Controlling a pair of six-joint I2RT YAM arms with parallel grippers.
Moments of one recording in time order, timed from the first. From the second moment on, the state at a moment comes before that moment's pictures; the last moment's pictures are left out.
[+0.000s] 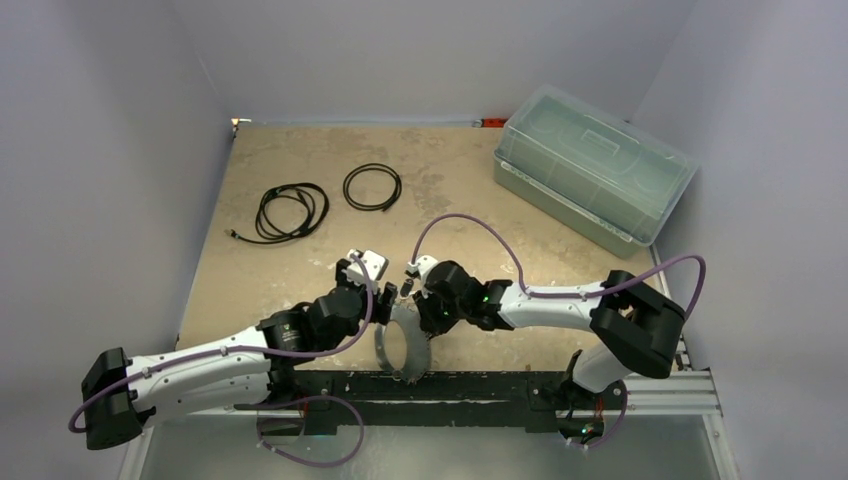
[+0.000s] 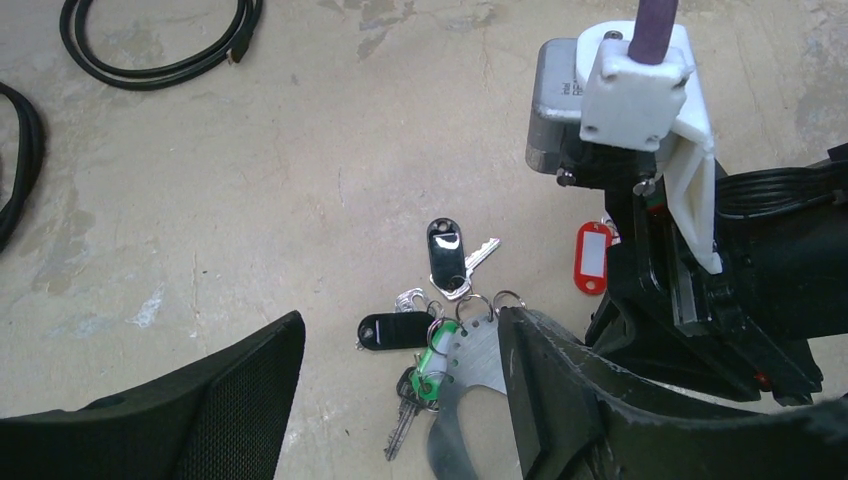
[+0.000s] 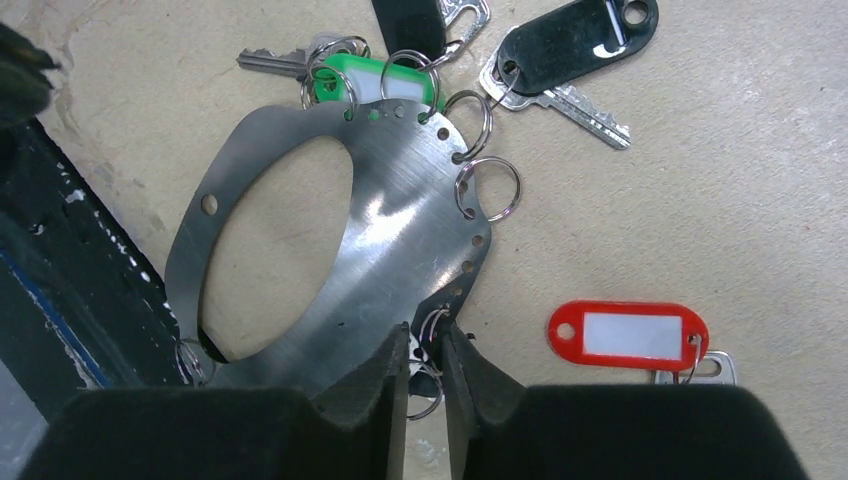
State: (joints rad) left arm -1.11 0.77 0.42 -0.09 -0.58 -0.27; right arm 1.05 1.52 0.71 -0.04 -0.07 0.36
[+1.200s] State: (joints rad) left arm -1.11 0.58 0.81 -0.44 0.12 0.51; right arm 1.02 1.04 0.84 -0.13 -0.31 0.13
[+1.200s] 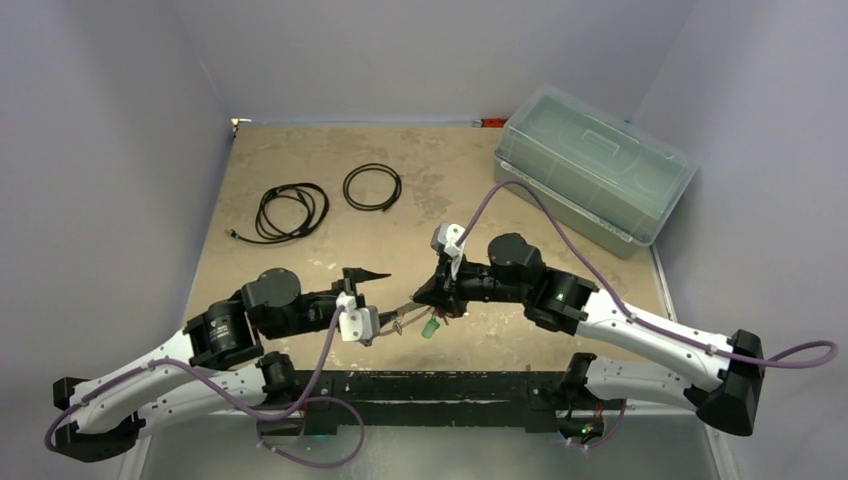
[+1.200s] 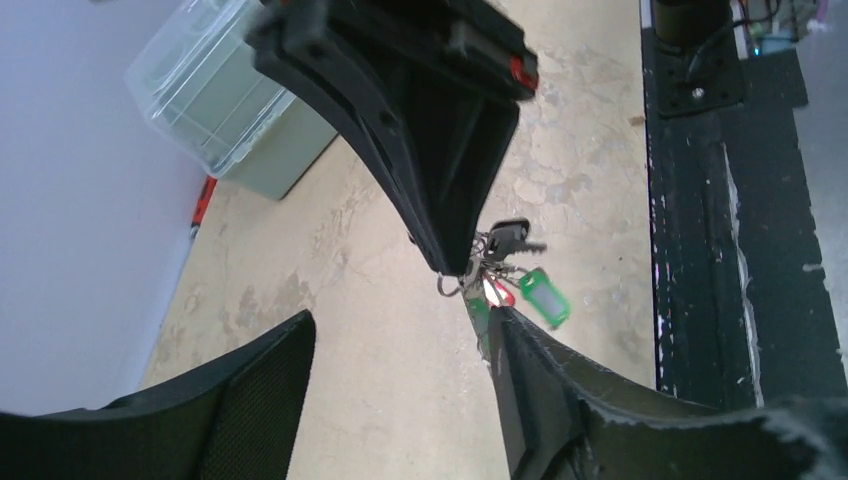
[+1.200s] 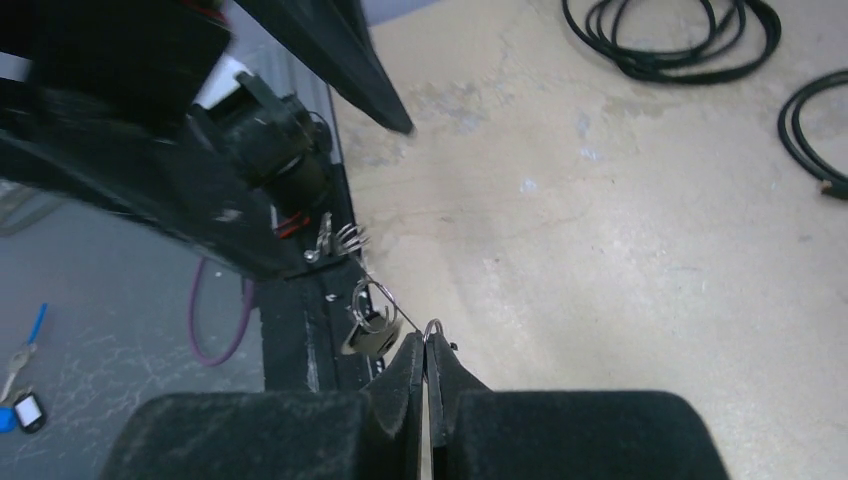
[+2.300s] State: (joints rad) left arm -1.11 0.77 0.79 -0.23 0.09 0.07; right arm 1.02 0.94 0.90 -0.19 -0.33 0.09
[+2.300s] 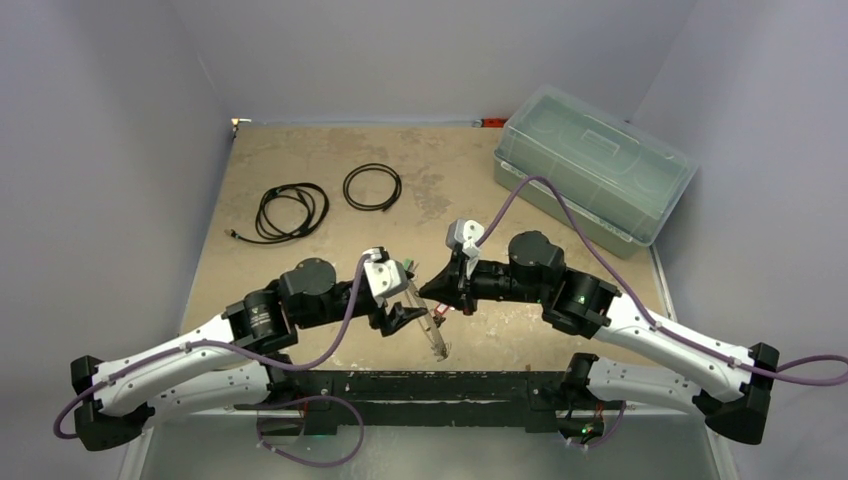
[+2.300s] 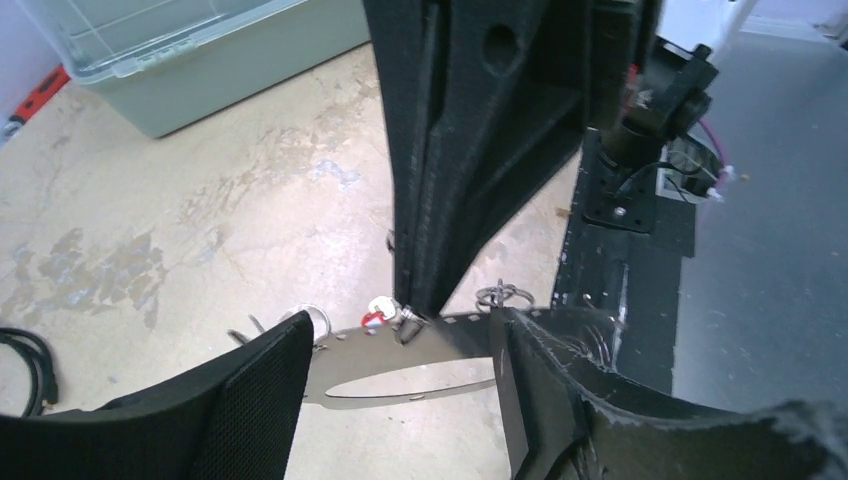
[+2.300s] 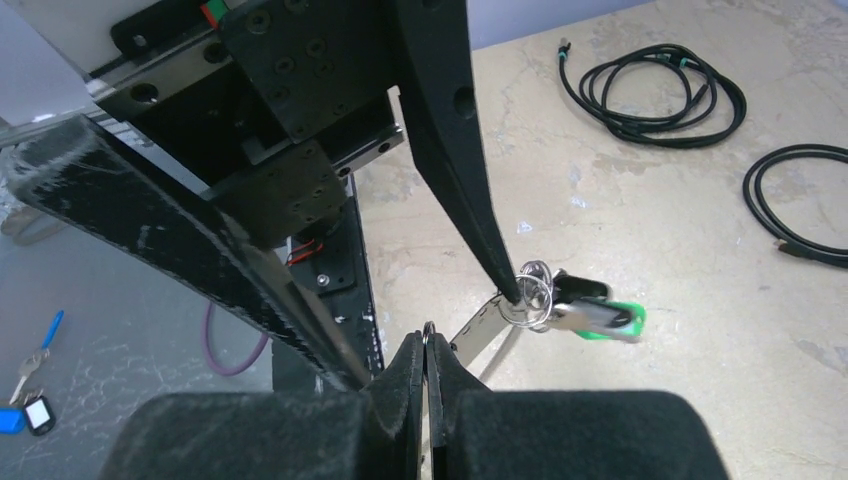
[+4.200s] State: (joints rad) left arm -1.11 0.79 0.78 -0.33 0.41 0.67; right arm 1.02 0.94 0.93 -0.25 -0.54 0.02
